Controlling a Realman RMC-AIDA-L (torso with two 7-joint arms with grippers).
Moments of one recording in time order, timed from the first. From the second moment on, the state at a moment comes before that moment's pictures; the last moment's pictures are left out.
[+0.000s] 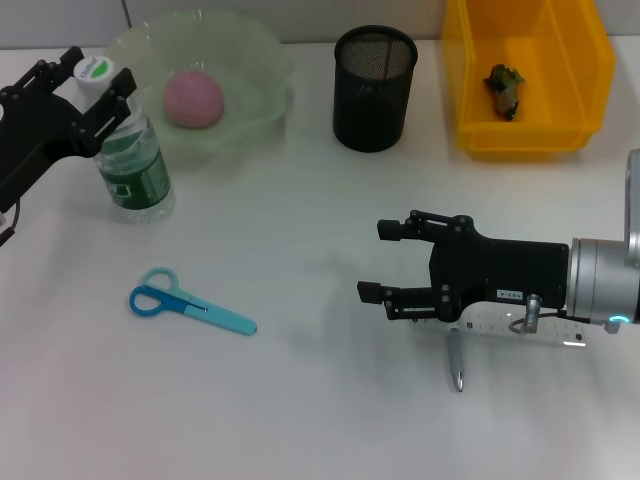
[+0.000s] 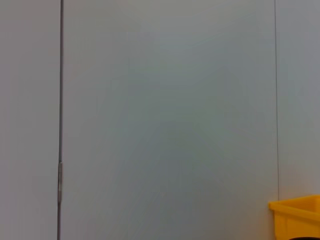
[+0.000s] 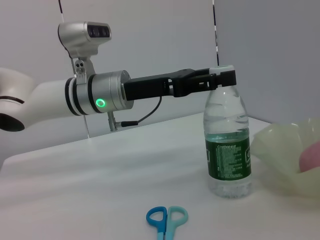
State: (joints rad) left arm -0.46 -2.07 0.53 0.30 1.42 1.32 -0.70; right arm 0.51 2.09 -1.02 -0.41 -1.69 -1.41 1.02
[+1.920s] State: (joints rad) left arm -0.41 -2.02 0.75 0.56 1.50 1.84 -1.16; right arm 0.51 2.08 -1.01 -0.42 -1.66 -1.40 1.02
